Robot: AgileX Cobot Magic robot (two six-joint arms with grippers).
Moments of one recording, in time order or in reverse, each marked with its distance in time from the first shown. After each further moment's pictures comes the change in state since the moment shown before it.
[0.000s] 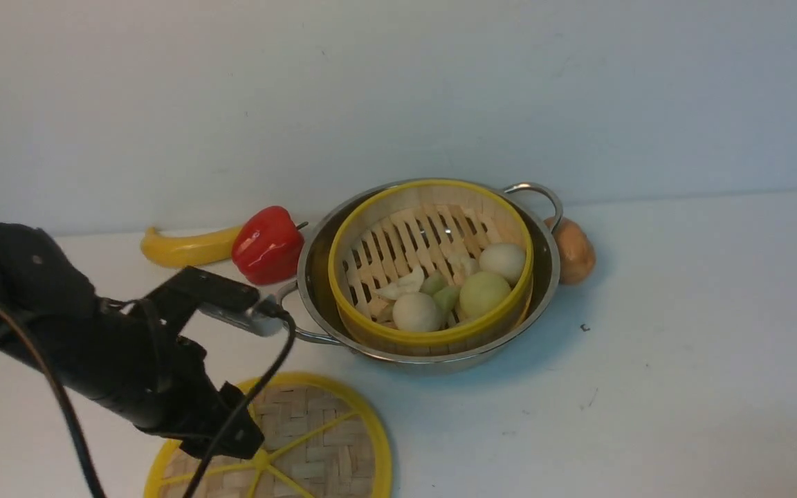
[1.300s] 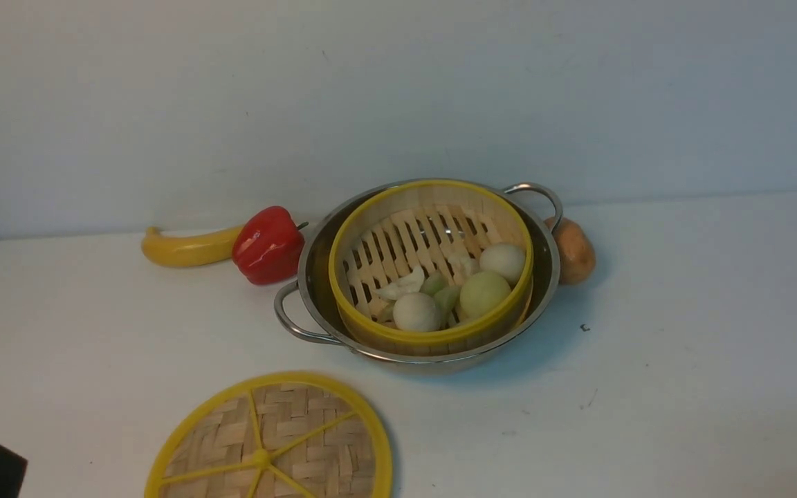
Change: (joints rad) right arm 0.000 0.000 0.000 0.000 0.001 0.000; left arm 0.229 -1.539 0.746 -0.189 -0.441 -0.762
